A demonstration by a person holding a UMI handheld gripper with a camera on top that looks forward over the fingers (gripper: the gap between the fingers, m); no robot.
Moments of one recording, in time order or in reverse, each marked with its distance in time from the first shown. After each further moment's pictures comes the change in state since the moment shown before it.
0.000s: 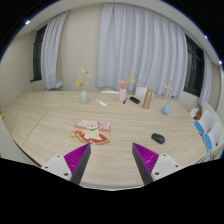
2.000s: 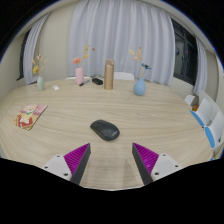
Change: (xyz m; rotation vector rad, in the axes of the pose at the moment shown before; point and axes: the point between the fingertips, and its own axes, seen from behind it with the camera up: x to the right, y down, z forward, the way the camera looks) arm 0.339 0.123 0.222 -0.022 0.054 0.036
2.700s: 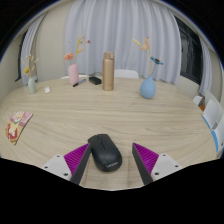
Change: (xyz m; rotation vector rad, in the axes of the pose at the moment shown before) arm 0.008 -0.046 0.130 -0.019 -0.036 0.002
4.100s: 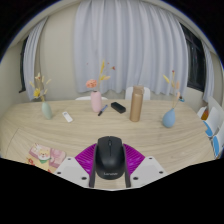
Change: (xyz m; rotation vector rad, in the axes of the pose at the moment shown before) arm -0.155 -0.161 -0.044 0.075 -0.040 0.037
